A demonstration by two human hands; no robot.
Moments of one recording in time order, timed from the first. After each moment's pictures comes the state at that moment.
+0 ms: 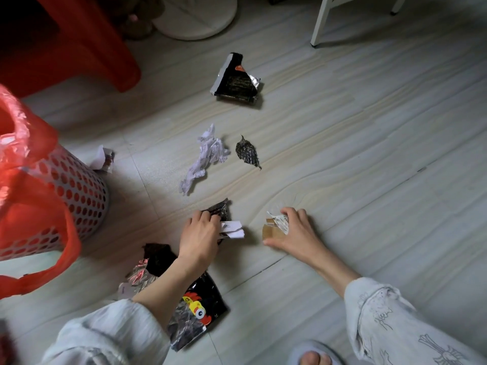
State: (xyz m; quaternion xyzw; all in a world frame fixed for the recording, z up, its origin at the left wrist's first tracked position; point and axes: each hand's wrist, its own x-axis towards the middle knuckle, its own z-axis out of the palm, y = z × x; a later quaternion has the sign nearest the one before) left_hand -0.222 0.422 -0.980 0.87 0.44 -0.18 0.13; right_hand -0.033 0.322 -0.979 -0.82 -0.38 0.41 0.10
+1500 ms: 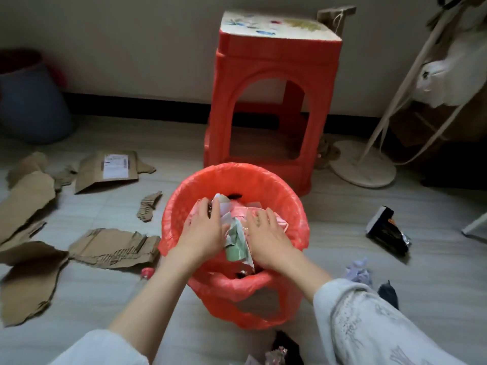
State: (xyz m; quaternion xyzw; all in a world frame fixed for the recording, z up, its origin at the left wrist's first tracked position) left_hand -0.498 0.568 -0.811 0.70 0.68 0.06 0.19; right_hand -0.346 0.575 -0.821 -0.58 -0.79 0.17 -0.06
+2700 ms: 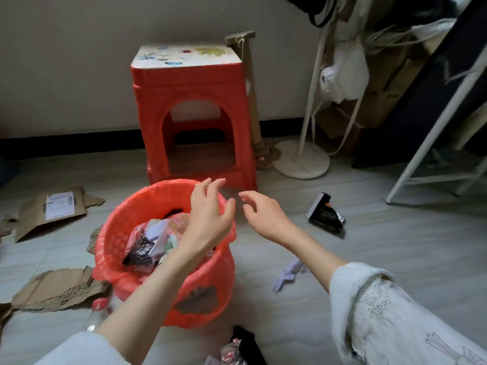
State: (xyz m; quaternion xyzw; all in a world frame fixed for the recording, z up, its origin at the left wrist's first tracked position) left_hand -0.381 0.558 -0.733 0.70 0.59 0.34 0.21; right_hand -0.249 0.557 -0.729 -0.62 -0.68 0.30 0.25
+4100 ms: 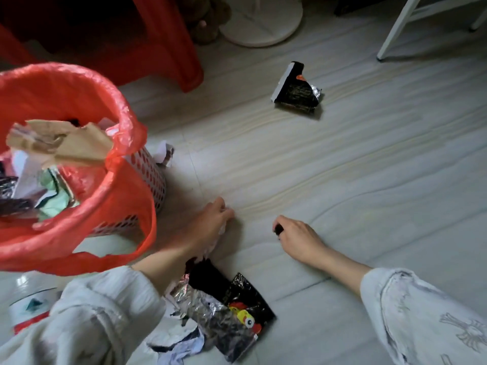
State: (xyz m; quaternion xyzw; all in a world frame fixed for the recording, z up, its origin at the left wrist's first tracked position) left_hand -0.294 0.500 -0.997 0.84 0.47 0.00 0.28; right_hand -0.097 0.405 -0.981 -0.73 -0.57 0.38 0.03
